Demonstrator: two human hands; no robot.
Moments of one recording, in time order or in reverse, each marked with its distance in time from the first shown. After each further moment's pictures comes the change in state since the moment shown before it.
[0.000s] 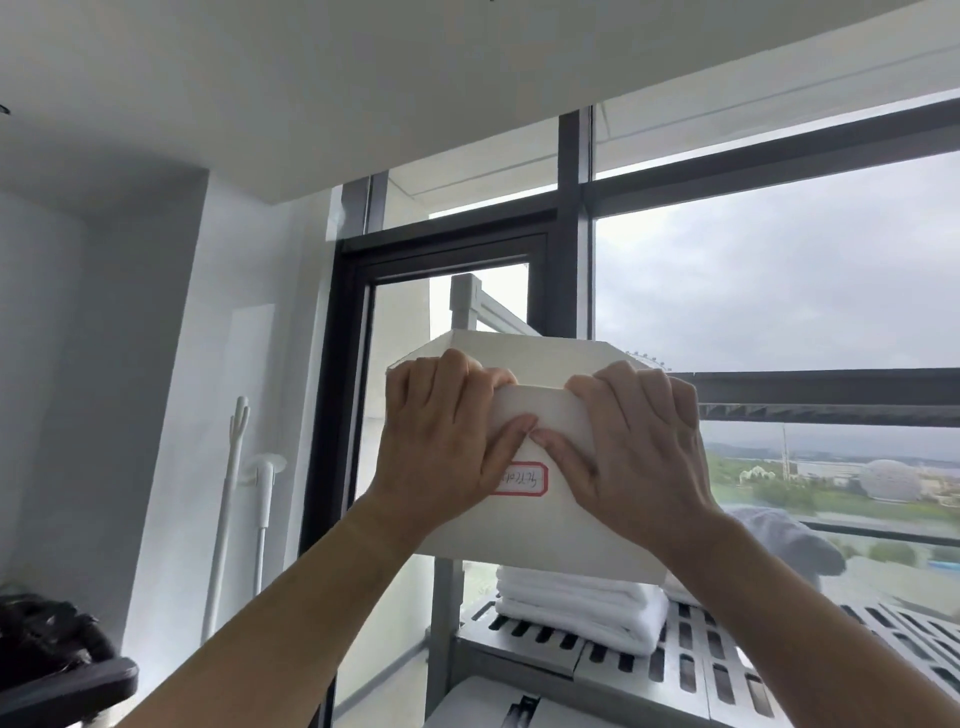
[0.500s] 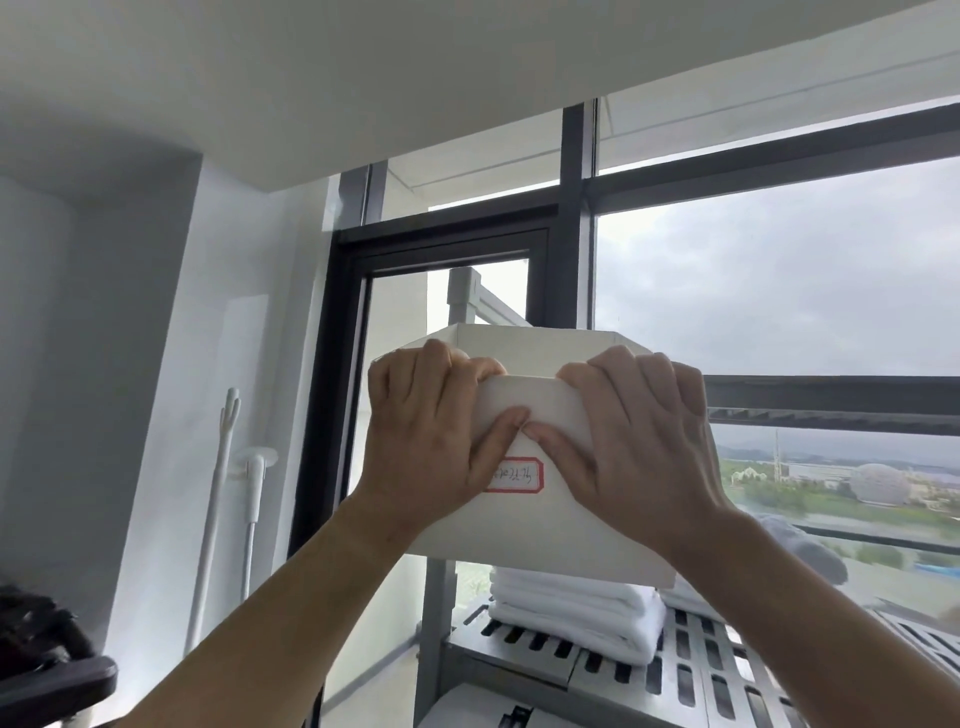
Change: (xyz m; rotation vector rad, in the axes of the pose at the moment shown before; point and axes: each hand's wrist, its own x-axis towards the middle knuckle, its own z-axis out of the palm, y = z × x) left_hand -0.002 -0.009 0.013 -0.064 0.079 -0.052; right_hand 0.012 0.001 0.004 -0.017 -0.002 -0.064
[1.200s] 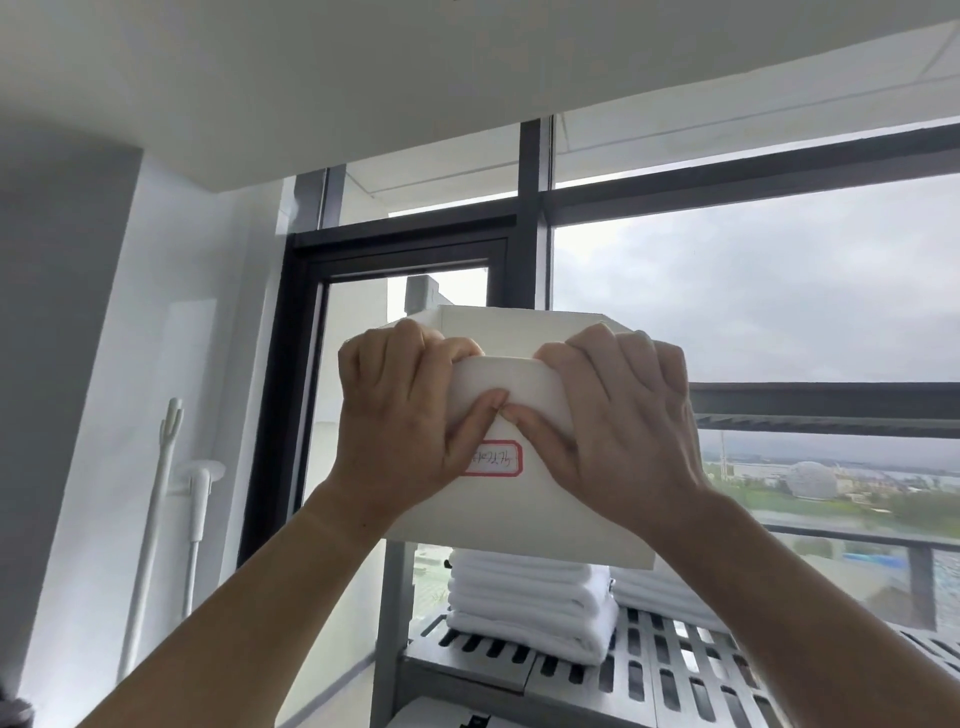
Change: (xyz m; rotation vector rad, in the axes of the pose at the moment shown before) left_hand 0.022 0.013 0.005 -0.054 0.079 0.004; right_hand 0.015 0.016 -0.022 -0.074 0.036 -0.035
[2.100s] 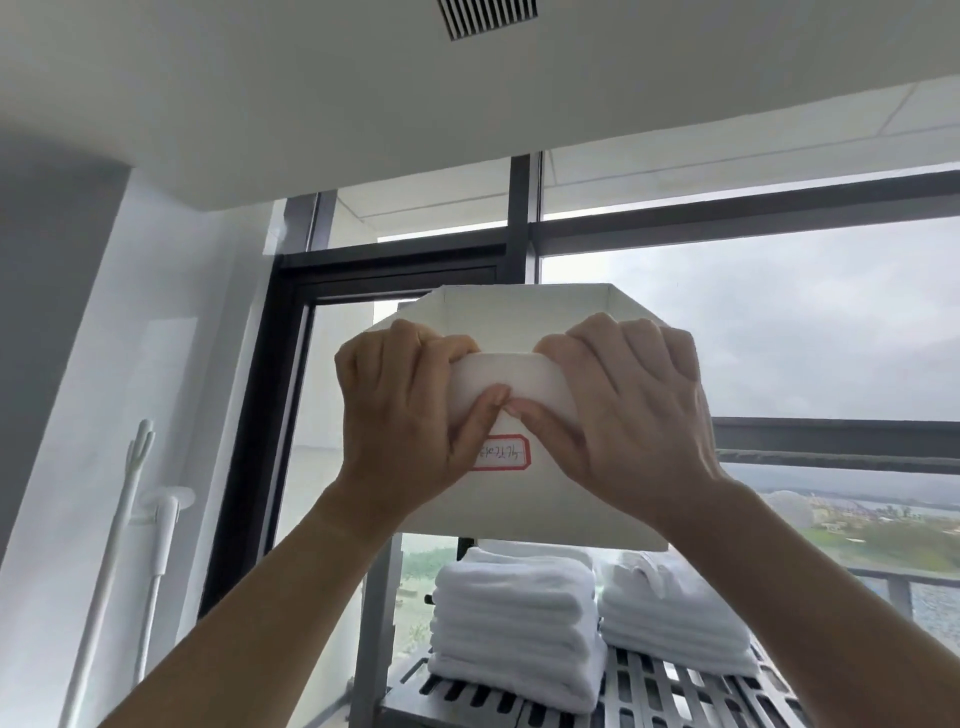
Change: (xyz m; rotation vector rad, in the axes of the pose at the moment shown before) left_hand 0.017 -0.008 0.022 -0.033 0.170 -0.002; right_hand 0.025 0.017 0.004 -0.074 0.016 -0.116
